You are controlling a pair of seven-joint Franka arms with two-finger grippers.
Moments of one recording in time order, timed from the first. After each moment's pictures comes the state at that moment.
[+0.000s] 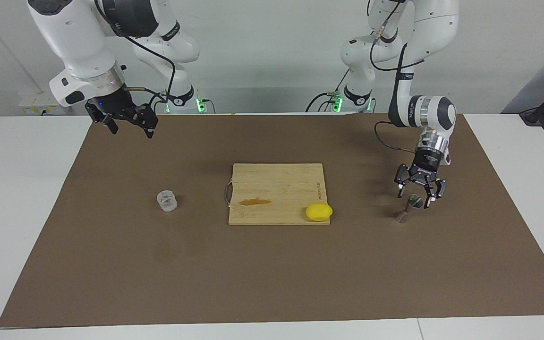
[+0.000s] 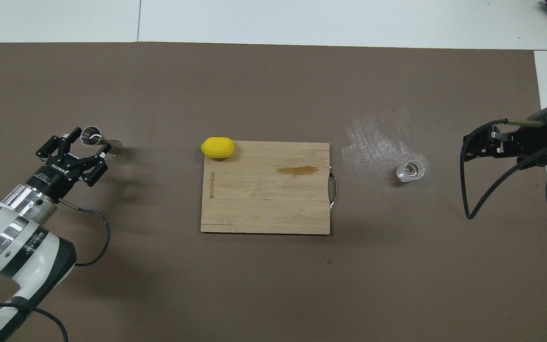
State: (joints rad) left arm 0.18 0.11 -0.08 -2.36 -2.15 2.39 -0.62; right arm -0.01 0.02 0.07 -1.58 -0.01 1.54 0.25
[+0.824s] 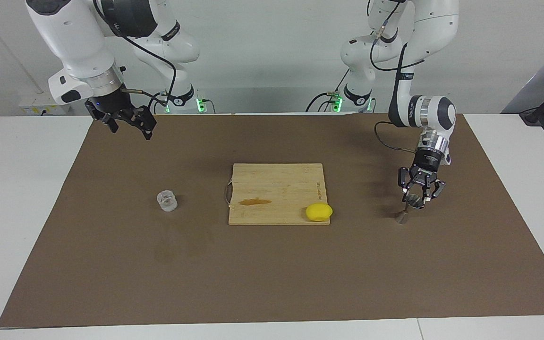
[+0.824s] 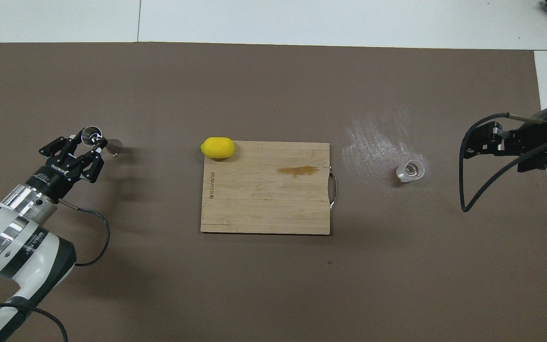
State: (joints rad) left arm 0.18 0.11 -0.08 -2.36 -2.15 2.39 -0.62; right arm -0.01 0.02 0.07 -1.58 -0.01 1.54 0.34
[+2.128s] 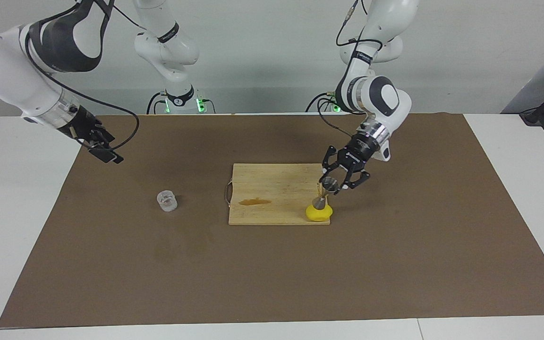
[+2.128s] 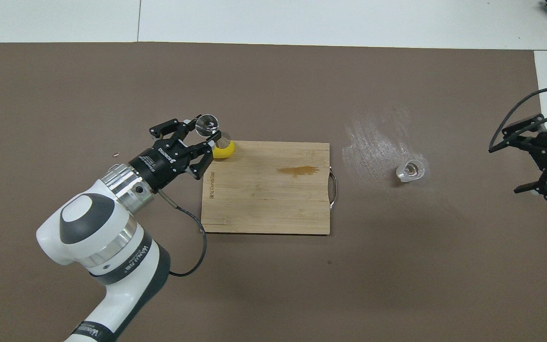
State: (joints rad) left arm 0.05 0.04 -0.51 -2.18 -2.24 2.63 -0.87; right arm -0.28 0.10 0.06 -1.71 0.27 1.59 0.88
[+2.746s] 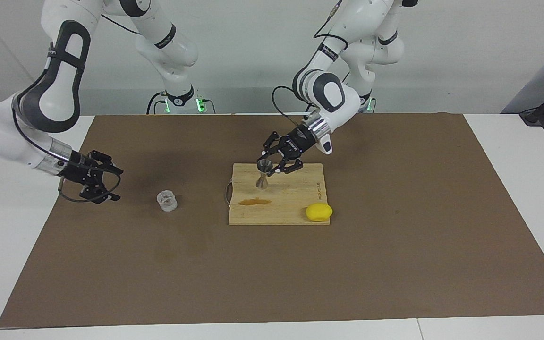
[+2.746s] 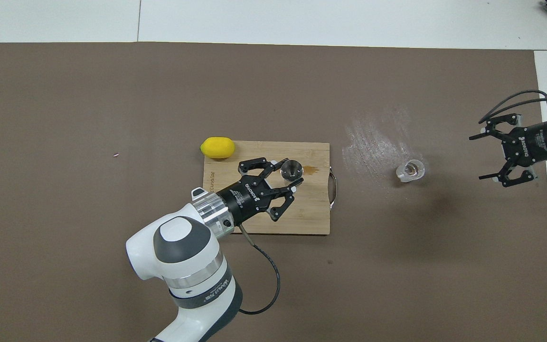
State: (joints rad) left arm -0.20 0.20 -0.53 -2.08 -2.30 2.70 -0.70; right arm -0.35 0.32 0.07 -1.75 0.49 1.80 0.97
